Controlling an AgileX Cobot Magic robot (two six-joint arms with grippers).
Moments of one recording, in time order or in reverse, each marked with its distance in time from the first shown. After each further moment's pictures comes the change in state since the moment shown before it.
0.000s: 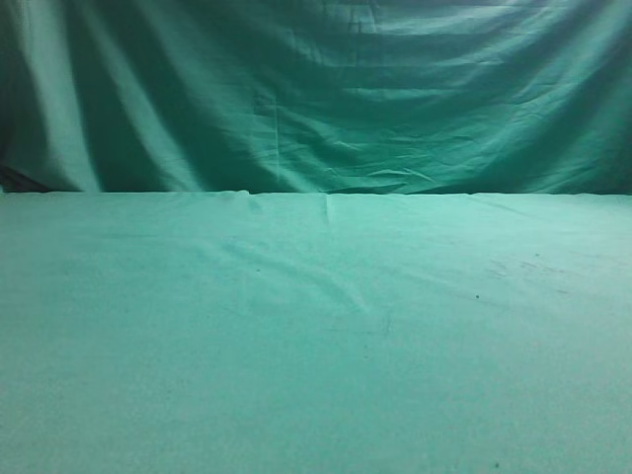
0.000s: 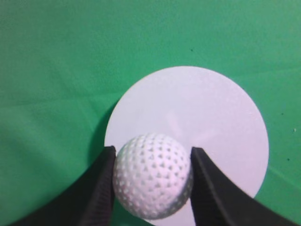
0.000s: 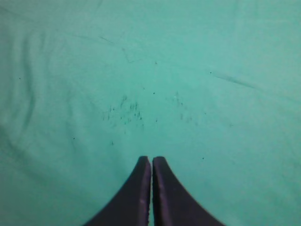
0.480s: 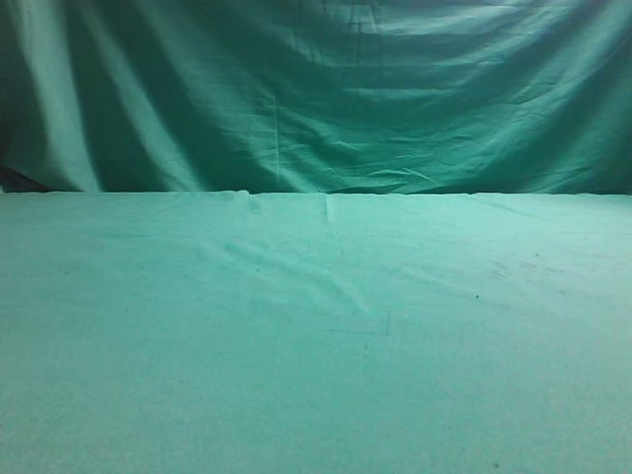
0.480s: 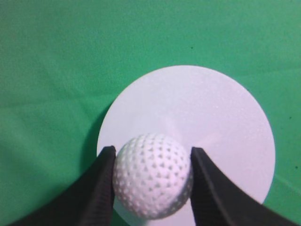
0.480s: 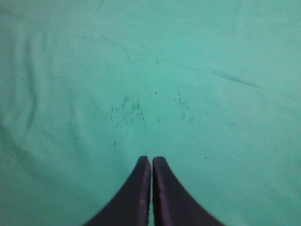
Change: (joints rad) left arm 0.000 0.044 0.000 0.000 -0.030 0.000; right arm 0.000 0.000 0.000 0.012 0.002 0.000
